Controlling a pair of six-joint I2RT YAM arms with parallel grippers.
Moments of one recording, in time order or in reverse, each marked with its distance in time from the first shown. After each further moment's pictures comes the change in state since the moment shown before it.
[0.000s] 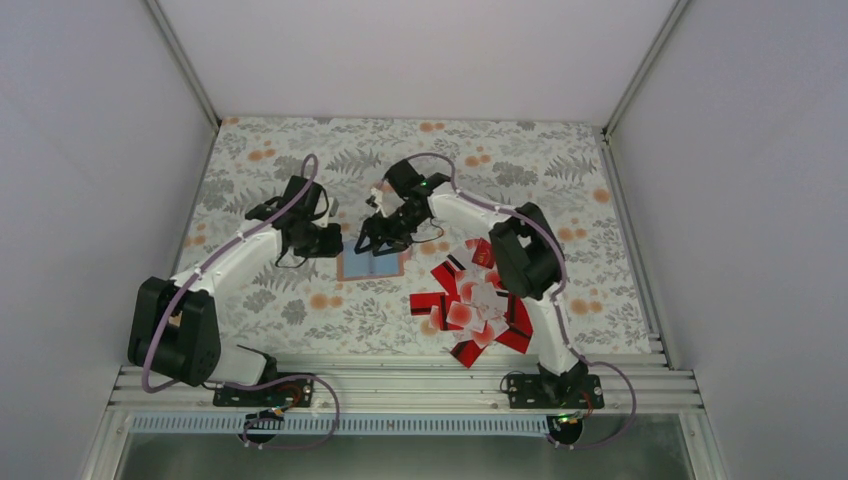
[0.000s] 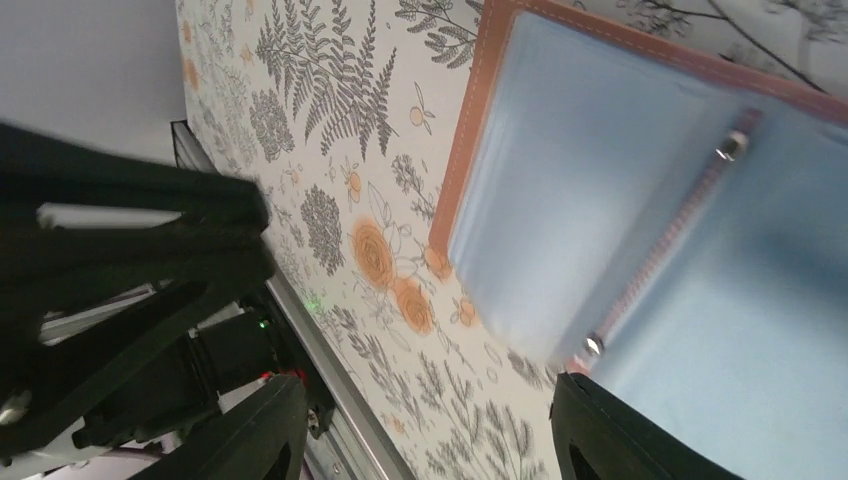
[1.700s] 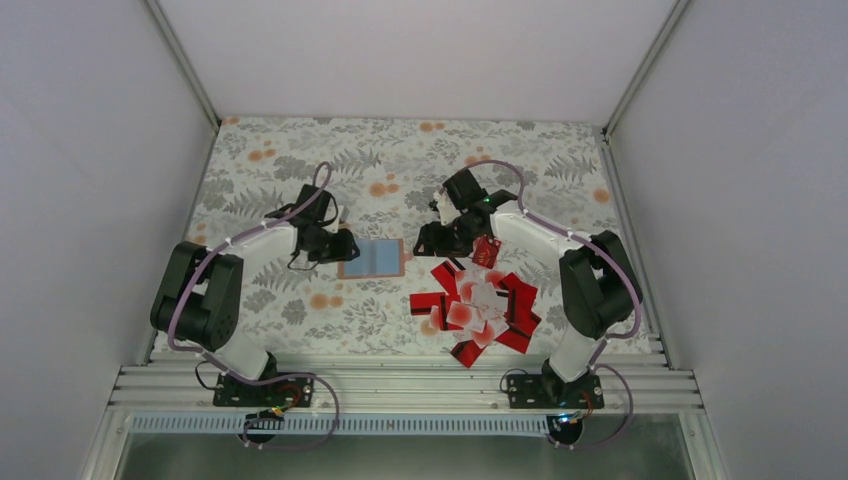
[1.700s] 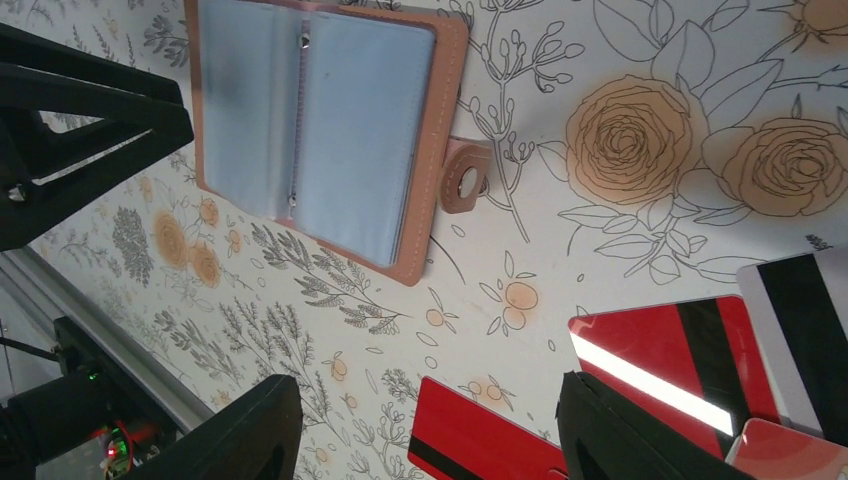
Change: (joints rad) left arm 0.004 0.187 -0.072 0.237 0.110 -0.036; right arm -0.139 -0.501 -0.536 0.073 0.373 0.003
